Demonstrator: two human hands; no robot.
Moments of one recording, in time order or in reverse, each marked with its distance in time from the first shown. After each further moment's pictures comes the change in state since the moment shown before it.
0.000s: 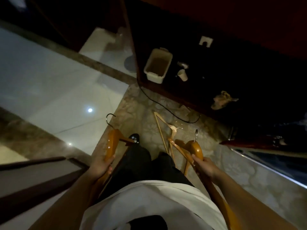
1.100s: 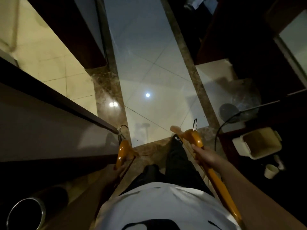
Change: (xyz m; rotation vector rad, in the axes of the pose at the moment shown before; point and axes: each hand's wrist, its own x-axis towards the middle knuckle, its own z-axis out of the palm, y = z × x) left_hand 0.022 -0.129 -0.219 -0.745 0.275 -0.313; right_hand 0.066 -0.377 0.348 -0.802 -0.345 -0.242
